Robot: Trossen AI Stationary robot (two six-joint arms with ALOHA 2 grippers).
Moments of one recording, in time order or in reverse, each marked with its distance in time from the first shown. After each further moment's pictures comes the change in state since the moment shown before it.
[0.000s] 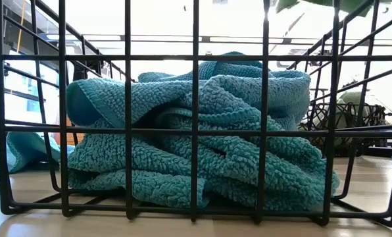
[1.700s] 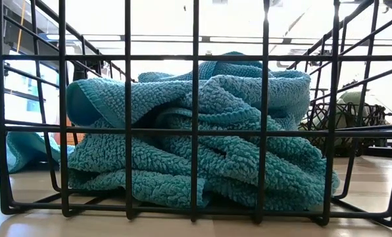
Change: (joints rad) left arm 0.000 0.000 0.000 -0.001 0.000 0.035; right arm 0.046 0.395 -0.317 0.059 -0.503 0.682
